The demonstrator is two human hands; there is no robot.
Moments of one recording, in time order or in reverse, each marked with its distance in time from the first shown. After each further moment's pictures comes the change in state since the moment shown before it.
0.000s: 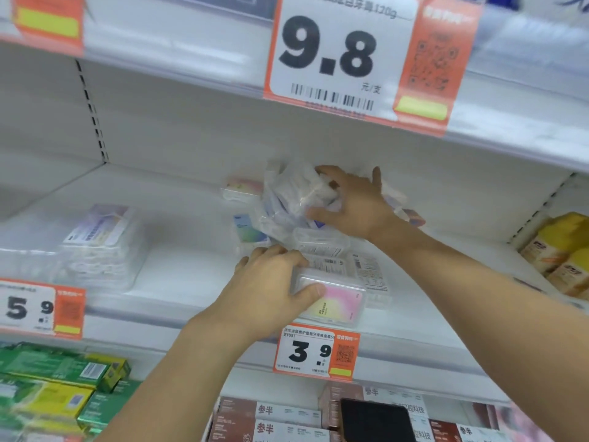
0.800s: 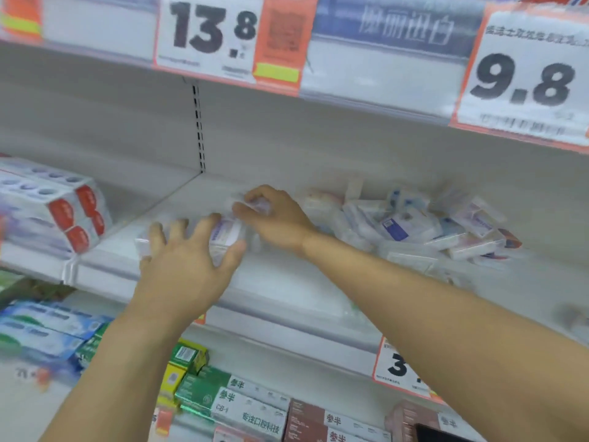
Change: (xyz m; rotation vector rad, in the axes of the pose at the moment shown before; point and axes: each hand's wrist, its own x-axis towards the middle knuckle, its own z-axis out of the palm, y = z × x) left_hand -0.079 -0.143 -0.098 0.271 0.403 -0.524; right_hand 0.035 -0.225 0.090 0.822 -0.275 -0.034
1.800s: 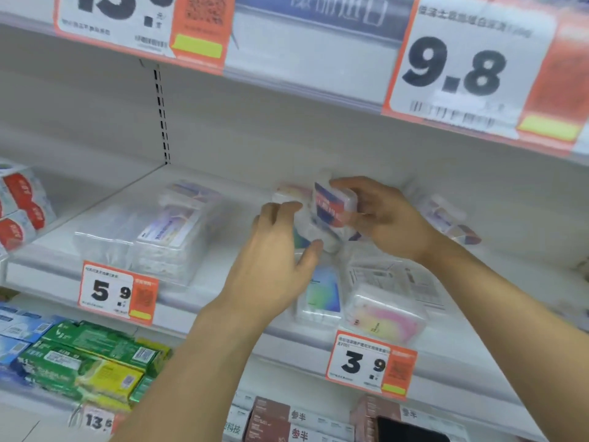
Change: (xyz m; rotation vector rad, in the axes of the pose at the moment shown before) left_hand -0.019 0.137 0.031 -0.490 0.008 0.354; right_hand -0.091 0.056 -0.176 -0.086 0.035 -0.142
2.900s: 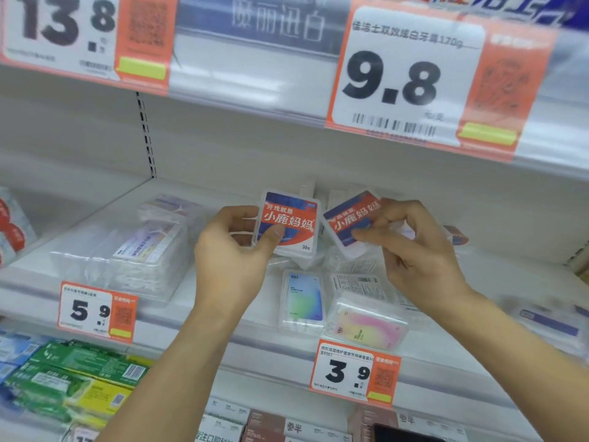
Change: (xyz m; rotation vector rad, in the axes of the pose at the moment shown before) left_hand 0.009 0.002 -0.002 -0.510 0.280 -0.342; right_hand -0.064 0.020 -0.014 -0.592 0.442 -0.585
